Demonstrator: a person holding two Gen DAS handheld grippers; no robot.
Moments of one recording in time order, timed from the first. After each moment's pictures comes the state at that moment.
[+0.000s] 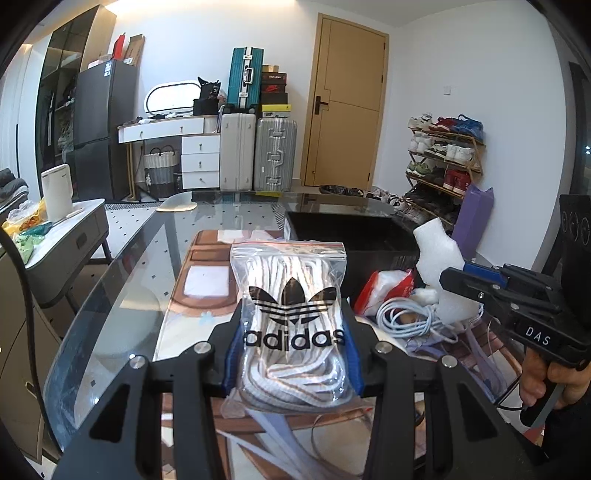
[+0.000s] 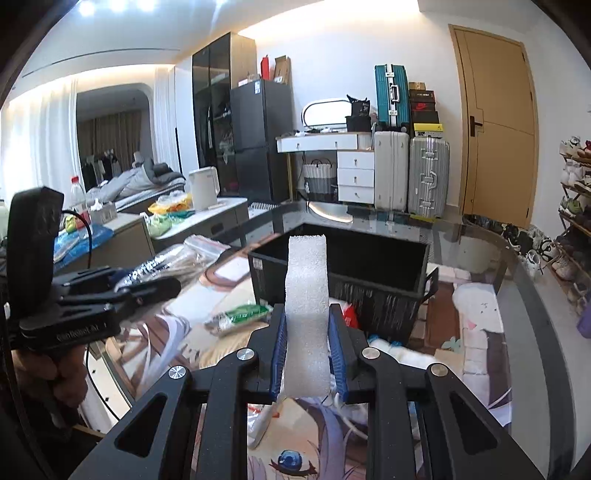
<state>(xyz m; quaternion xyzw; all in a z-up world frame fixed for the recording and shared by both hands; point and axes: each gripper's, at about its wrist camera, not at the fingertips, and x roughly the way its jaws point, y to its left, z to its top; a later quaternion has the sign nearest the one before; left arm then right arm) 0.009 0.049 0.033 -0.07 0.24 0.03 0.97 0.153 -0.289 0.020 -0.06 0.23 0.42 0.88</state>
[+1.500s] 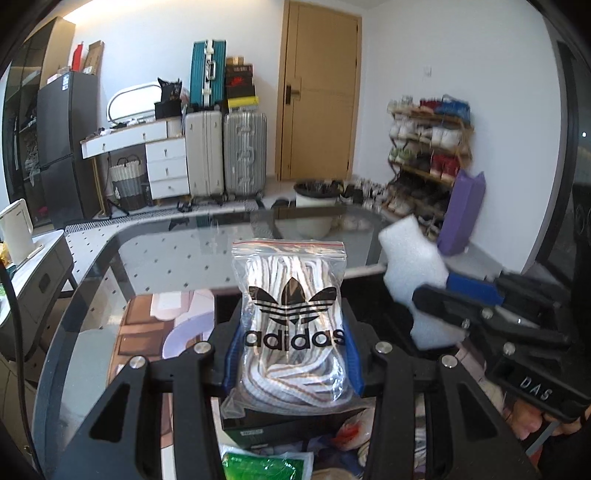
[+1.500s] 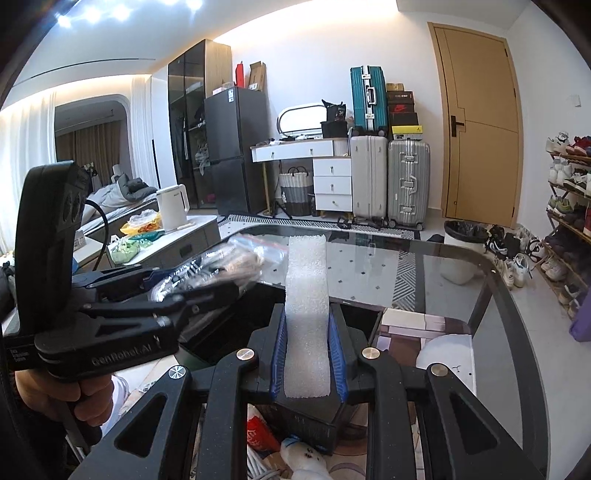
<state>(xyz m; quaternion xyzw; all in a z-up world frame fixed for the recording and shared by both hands) 0.155 0.023 0.057 -0.03 0.28 -0.01 0.96 0.258 -0.272 0.047 -0.06 0.23 0.38 0.89</state>
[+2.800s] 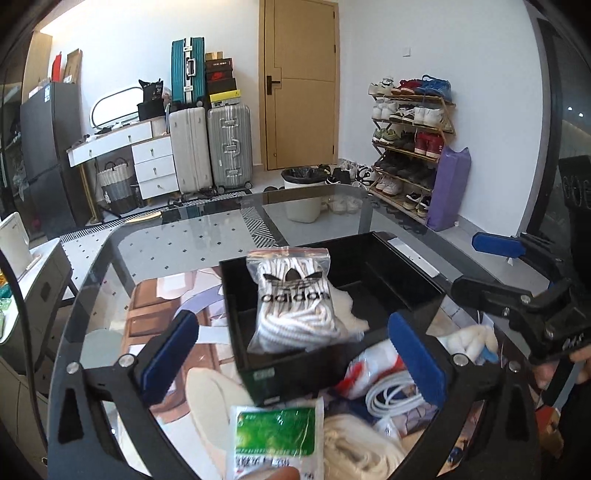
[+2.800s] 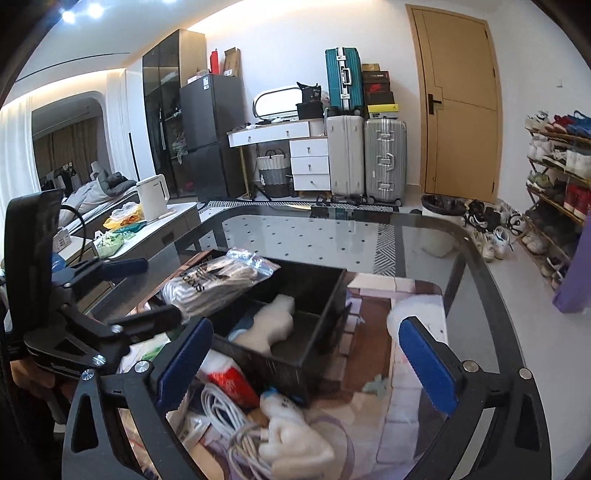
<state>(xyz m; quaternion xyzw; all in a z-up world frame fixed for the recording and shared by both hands) 0.117 0.025 0.058 0.00 0.29 -0.04 0.96 0.248 -0.315 0.043 -0.05 0.28 0.34 0.90</state>
